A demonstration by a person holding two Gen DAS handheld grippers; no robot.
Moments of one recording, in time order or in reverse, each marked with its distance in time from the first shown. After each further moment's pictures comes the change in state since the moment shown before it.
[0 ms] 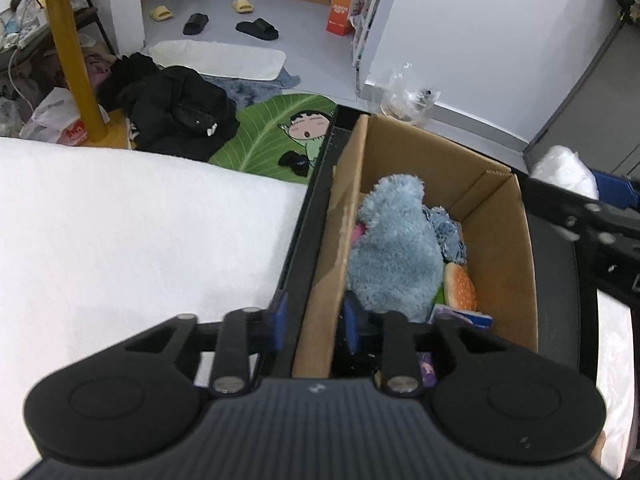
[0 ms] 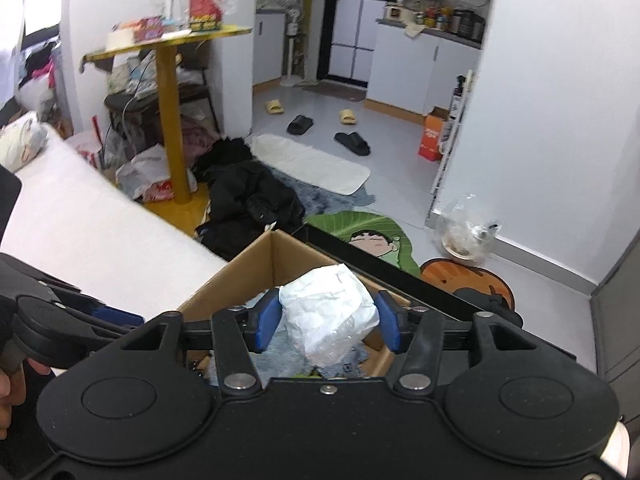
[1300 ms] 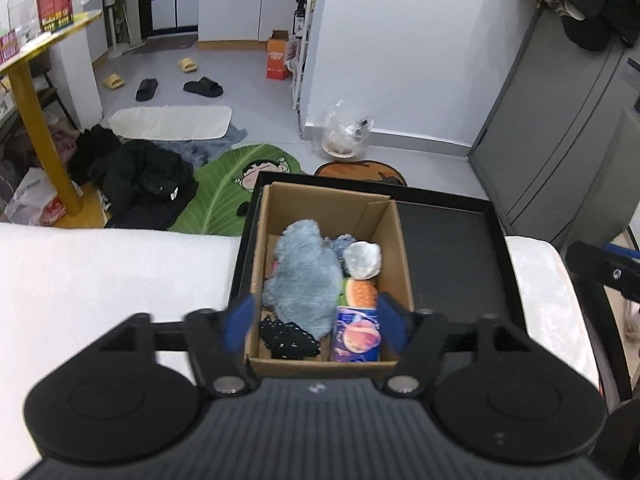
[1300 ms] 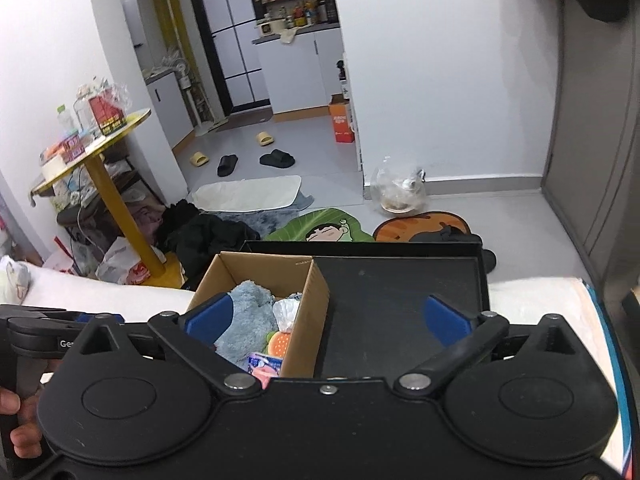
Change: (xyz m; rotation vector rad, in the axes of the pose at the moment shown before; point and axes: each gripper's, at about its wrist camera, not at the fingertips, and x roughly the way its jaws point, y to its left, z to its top) left arm -0.109 -0.062 -0.007 0.176 -0.128 -0.074; right arm -0.134 -0.073 -0.047 0.479 -0.037 -0.097
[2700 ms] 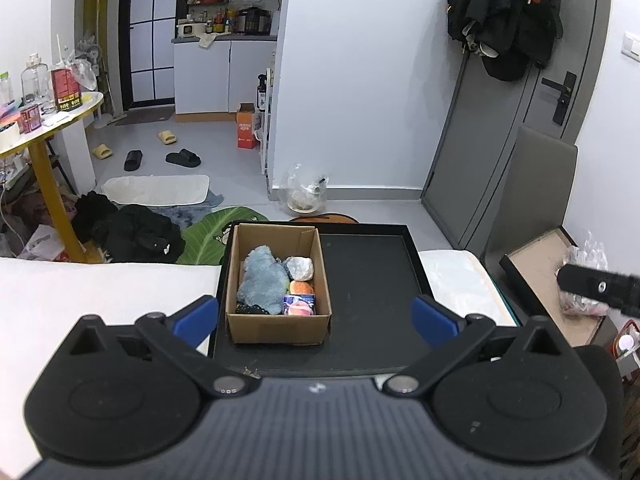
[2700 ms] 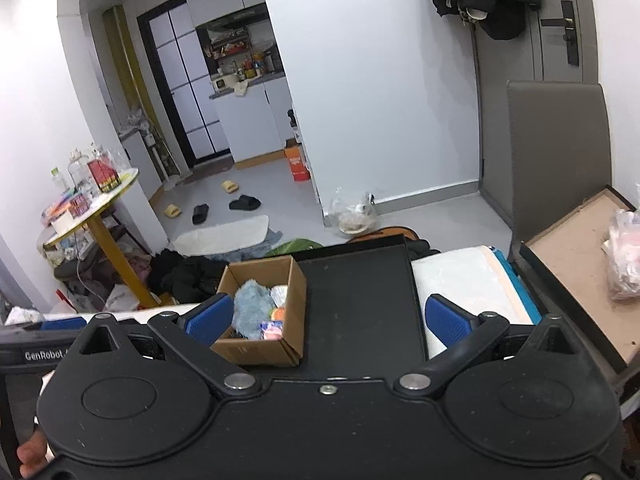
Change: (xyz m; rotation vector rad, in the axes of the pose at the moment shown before) left arm -0.184 -0.053 -0.078 0.090 -0.206 -0.060; right arm -0.170 0.004 -0.055 0.123 -0.125 -0.111
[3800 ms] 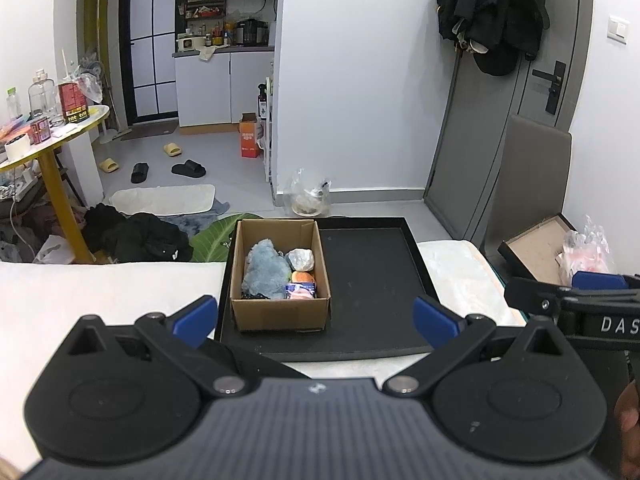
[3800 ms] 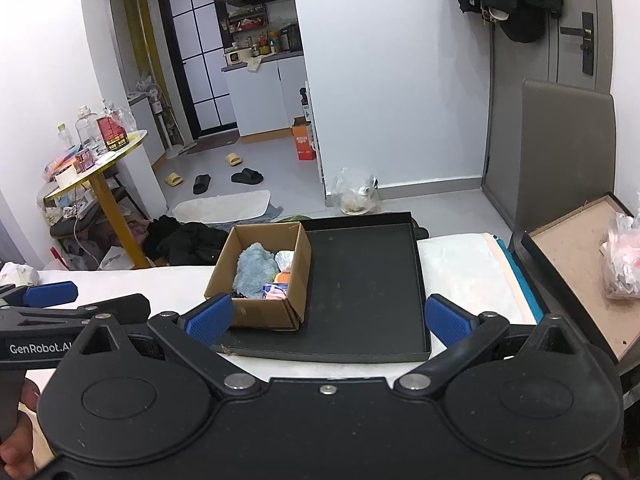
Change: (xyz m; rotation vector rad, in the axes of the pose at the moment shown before) left arm -0.026 -0.014 -0.032 0.039 -0.031 0.030; right arm -0.003 0.022 -0.031 -0.091 0.035 -0.013
